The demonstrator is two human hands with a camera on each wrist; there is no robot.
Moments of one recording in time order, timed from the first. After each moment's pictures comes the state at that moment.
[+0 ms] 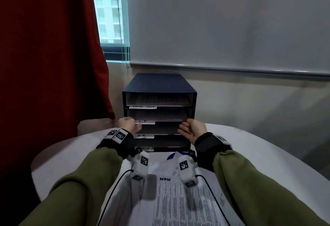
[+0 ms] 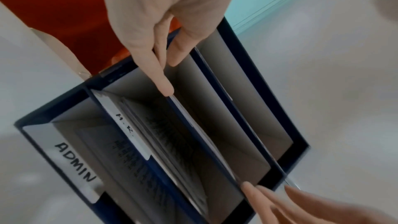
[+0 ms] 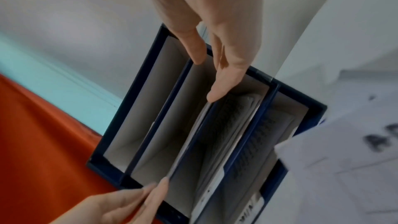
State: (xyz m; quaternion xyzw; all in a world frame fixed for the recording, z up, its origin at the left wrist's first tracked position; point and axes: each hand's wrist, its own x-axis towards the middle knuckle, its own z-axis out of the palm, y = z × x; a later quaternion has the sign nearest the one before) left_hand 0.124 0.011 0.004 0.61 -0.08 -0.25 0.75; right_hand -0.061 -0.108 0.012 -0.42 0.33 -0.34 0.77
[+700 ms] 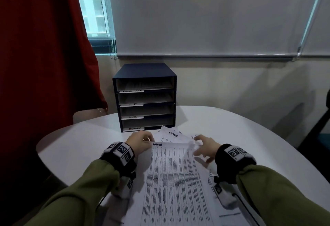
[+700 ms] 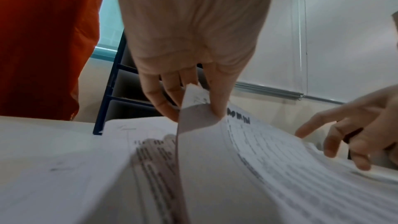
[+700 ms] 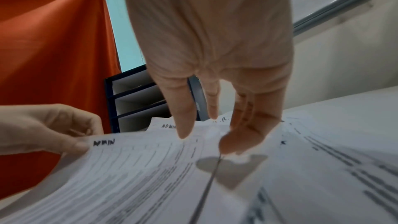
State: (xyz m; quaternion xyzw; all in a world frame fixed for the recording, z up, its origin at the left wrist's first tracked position) left_hand 0.000 0.092 -0.043 0.80 -0.53 -0.14 0.24; right_hand -0.225 -0.054 -0.055 -0.77 0.49 -0.04 0.40
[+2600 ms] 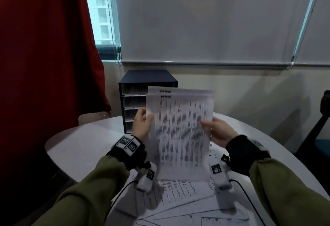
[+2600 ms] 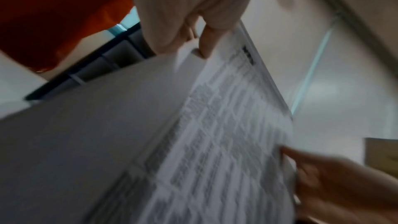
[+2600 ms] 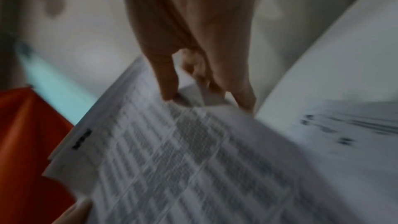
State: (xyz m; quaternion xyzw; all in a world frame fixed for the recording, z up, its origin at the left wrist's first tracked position) left_hand -0.043 0.103 0.010 0.62 -0.37 -0.15 0.67; right_hand -0.258 -0.034 0.013 -0.56 0.29 -0.32 0.71
